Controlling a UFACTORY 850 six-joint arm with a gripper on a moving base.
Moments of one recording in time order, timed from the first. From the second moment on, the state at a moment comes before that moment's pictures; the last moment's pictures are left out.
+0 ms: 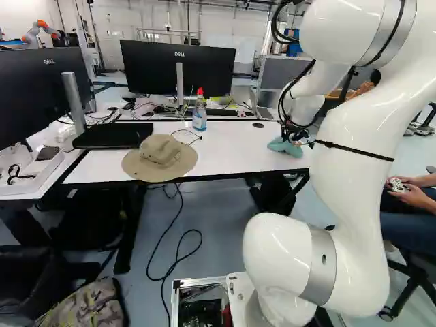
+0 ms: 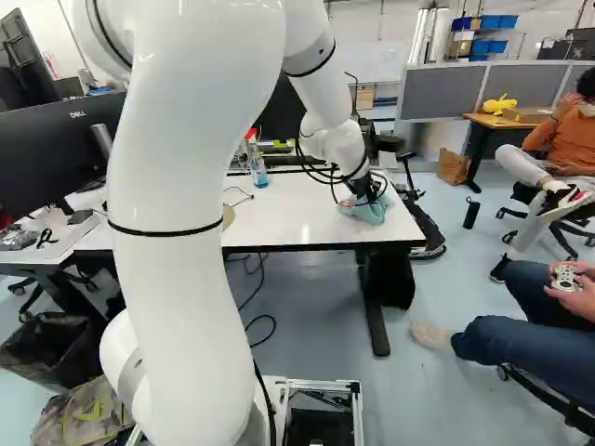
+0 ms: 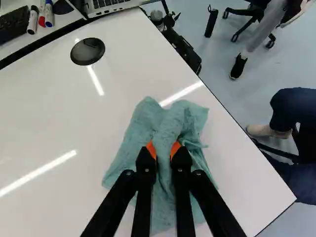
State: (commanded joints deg) arm -28.2 -19.9 -60.5 1.2 -2.4 0.0
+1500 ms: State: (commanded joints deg) arm -27.0 -7.6 -57.5 5.3 -23.1 0.0
